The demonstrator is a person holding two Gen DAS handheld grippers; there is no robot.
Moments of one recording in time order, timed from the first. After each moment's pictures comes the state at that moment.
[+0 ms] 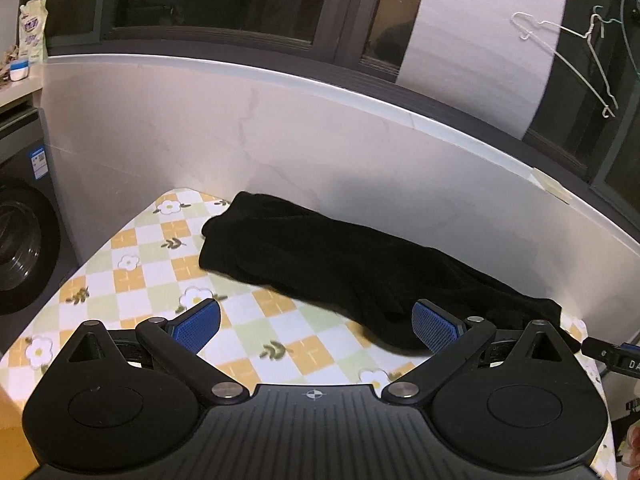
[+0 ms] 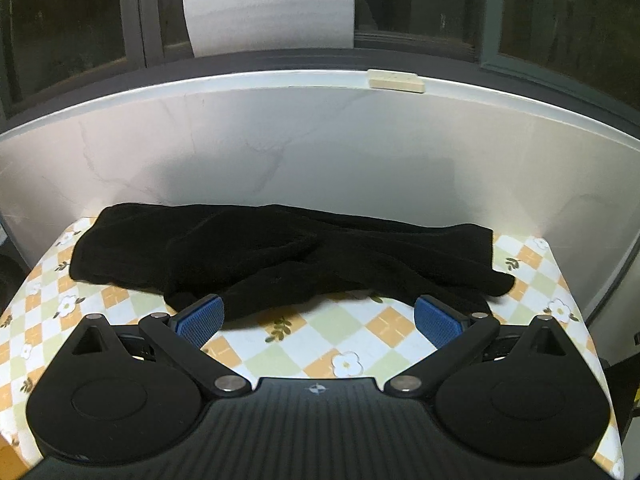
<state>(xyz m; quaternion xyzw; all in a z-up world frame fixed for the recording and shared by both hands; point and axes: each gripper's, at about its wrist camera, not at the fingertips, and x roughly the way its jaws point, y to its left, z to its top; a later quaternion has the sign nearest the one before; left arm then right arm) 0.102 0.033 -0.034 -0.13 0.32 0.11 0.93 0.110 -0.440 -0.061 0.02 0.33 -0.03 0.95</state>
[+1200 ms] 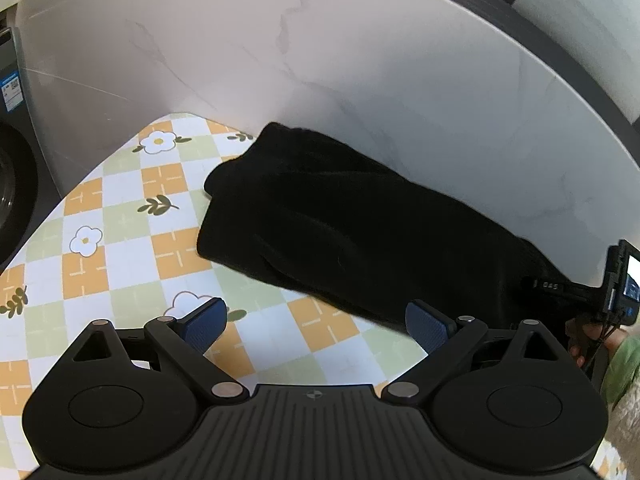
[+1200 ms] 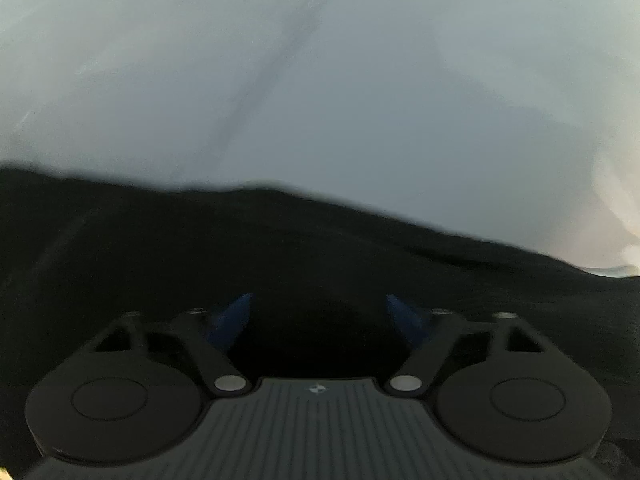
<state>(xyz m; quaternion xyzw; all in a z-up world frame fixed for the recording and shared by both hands) 0.253 0.141 -0.146 -0.19 0.42 0.11 0.88 0.438 -0.429 -0.250 -0.04 0.44 0.00 0.90</state>
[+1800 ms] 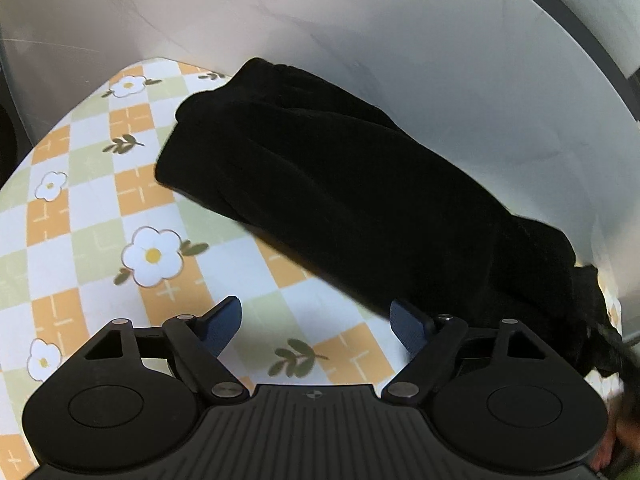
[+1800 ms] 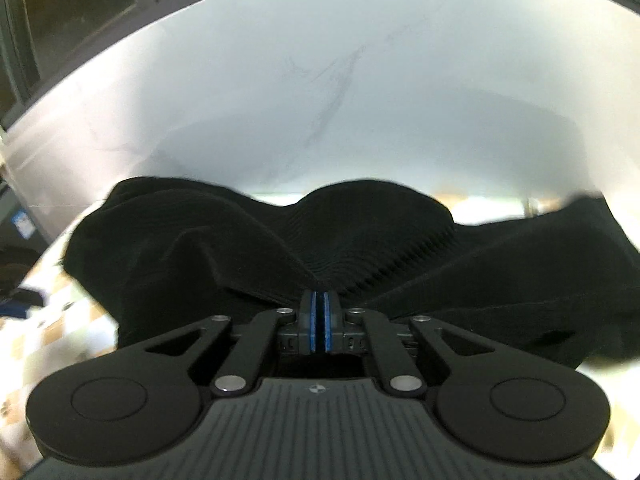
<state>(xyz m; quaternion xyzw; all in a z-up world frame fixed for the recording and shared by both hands) 0.251 0.113 -0.172 -0.20 0.47 0.07 0.86 0.241 -0.477 -0.205 0.07 0.35 0.08 0.93</state>
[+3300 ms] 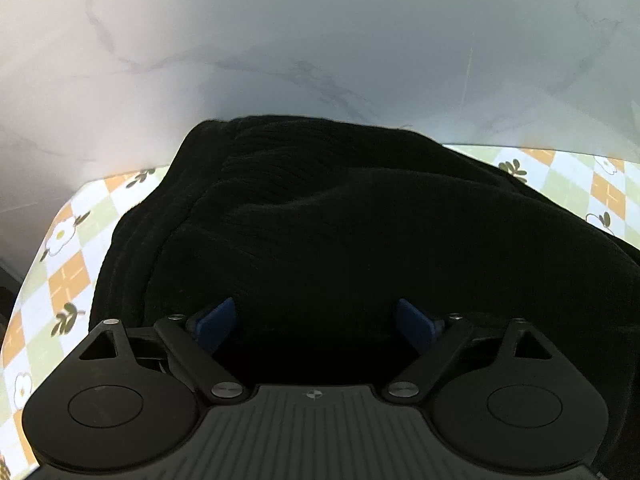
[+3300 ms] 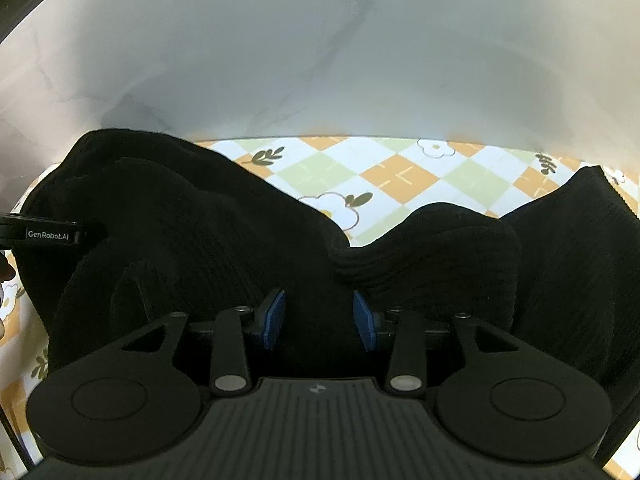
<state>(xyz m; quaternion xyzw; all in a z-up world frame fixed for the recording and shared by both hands) 0.388 0.083 -0.246 0.03 0.46 0.06 0.89 0.287 -0.385 -0.256 0.03 0.40 0.01 0.91</state>
